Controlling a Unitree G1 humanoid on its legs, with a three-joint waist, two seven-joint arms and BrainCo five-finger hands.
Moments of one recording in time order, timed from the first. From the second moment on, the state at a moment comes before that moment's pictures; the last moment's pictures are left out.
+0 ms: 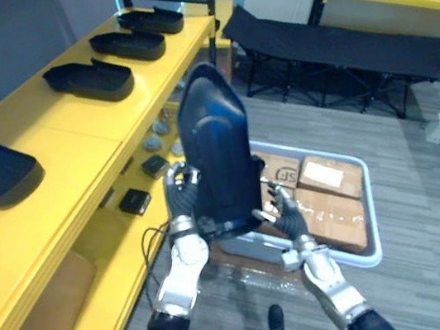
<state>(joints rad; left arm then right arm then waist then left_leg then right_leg) -0.22 0.07 -0.24 0.11 0.18 -0.05 0.59 -0.06 -0.11 0.26 0.34 0.27 -0.39 -0.10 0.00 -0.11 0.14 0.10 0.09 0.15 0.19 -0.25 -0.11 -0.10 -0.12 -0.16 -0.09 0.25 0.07</state>
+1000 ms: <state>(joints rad) 0.08 -0.01 0.15 -0.19 -0.03 -0.21 0.60 0.01 -0.07 -0.03 0.13 0.45 -0.35 0.08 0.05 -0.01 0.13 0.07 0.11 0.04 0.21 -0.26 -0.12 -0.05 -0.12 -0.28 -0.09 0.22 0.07</state>
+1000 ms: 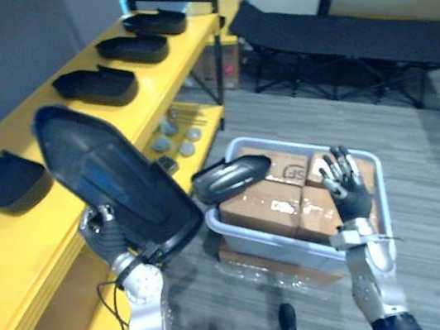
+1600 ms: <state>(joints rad) 0.26 -0.02 0.39 -0.36 -0.02 -0.26 0.53 -0.08 -0.06 0.08 0.24 0.48 -0.30 0.08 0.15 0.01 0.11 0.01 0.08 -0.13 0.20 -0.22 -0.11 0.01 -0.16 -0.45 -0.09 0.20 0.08</state>
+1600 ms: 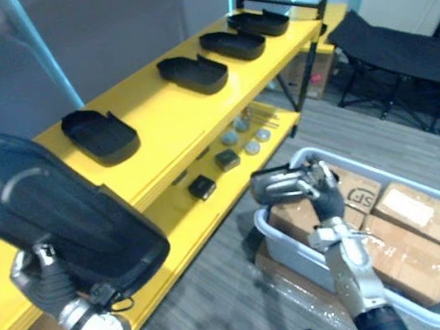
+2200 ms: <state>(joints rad) 0.44 -0.11 0.59 -0.37 -0.08 -0.30 0.50 -0.13 -0.06 0.21 0.38 0.45 -0.26 0.10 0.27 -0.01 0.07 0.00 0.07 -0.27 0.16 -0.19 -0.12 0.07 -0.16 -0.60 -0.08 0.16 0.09</state>
